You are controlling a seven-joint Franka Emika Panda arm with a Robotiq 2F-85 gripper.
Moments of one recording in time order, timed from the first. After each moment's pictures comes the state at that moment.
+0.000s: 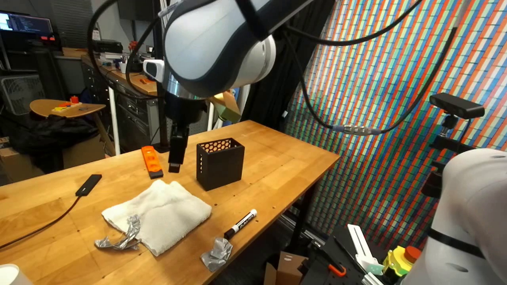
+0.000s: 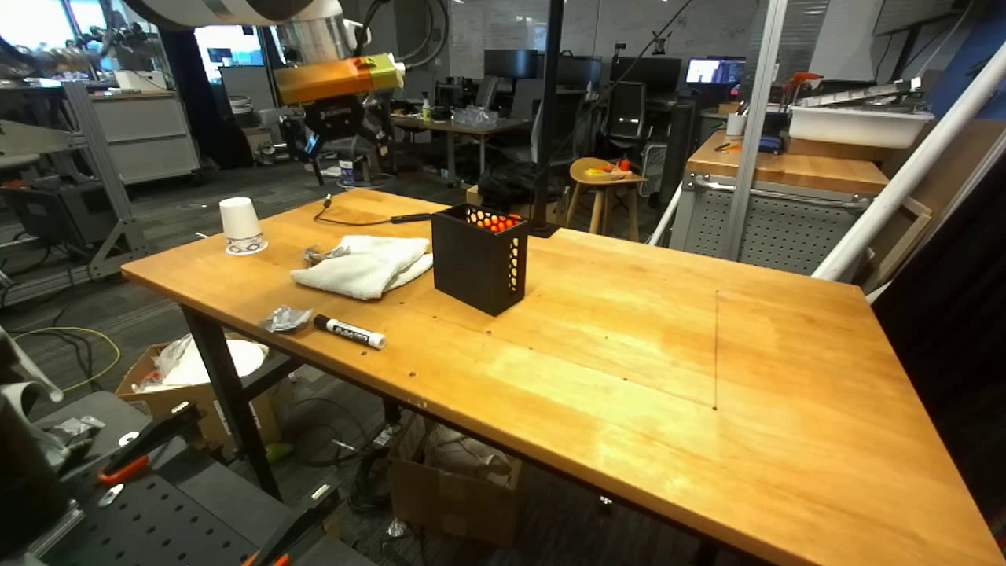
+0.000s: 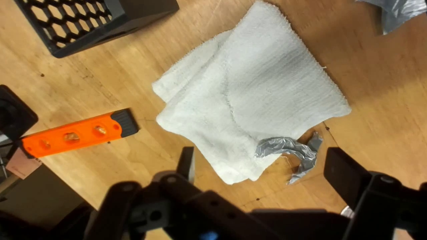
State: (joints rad) arm 0.29 -0.09 -0.02 -2.38 -0.05 2.53 -0.69
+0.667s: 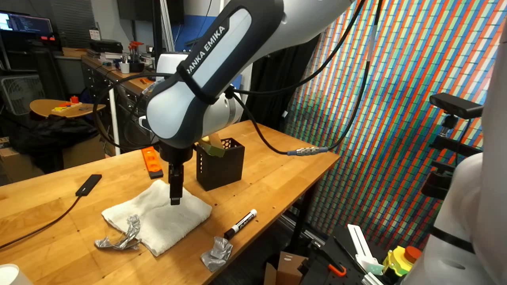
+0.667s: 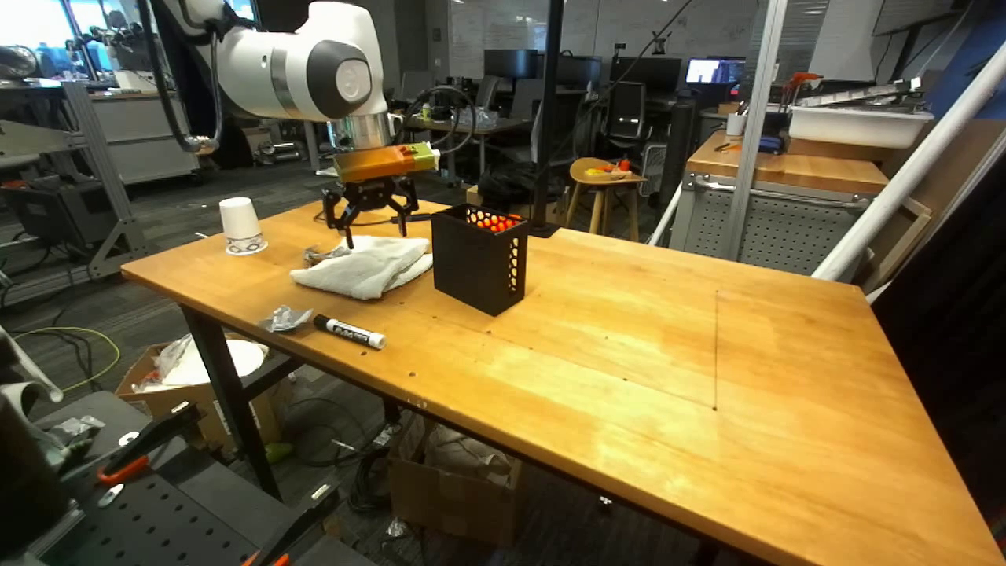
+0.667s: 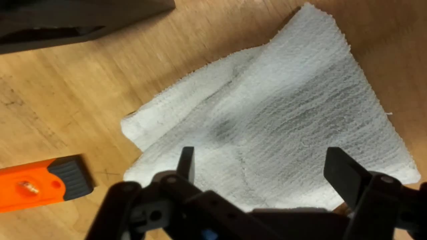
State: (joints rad) arm 0.14 0.26 0.09 -2.24 -0.04 2.59 -0.81
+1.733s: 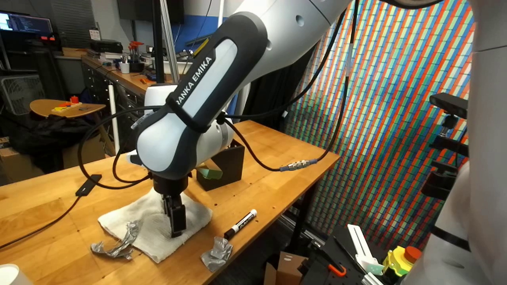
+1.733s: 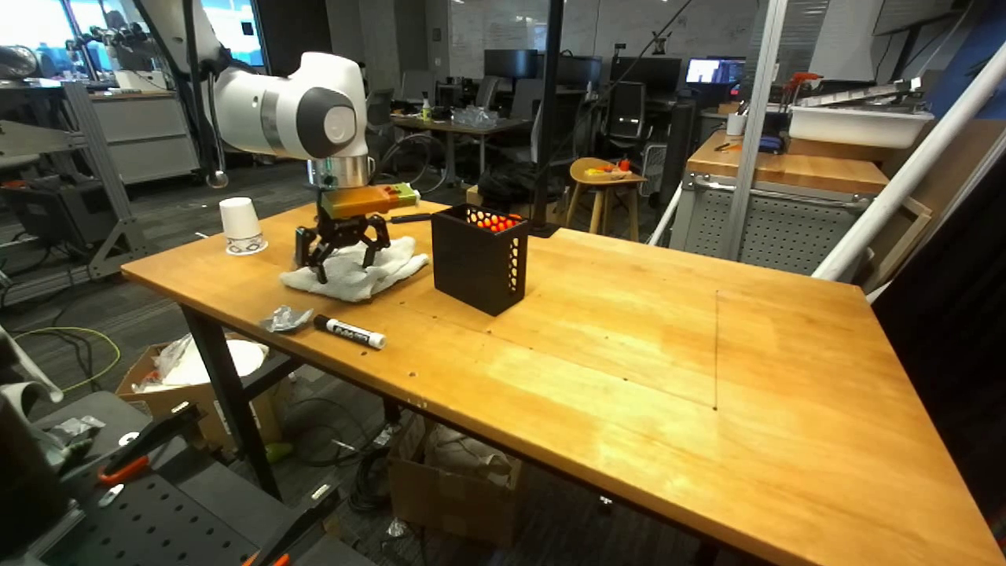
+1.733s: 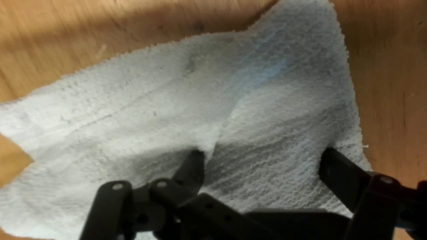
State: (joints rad) arm 0.08 0.36 0.22 -2.25 -0.05 2.57 -0.96
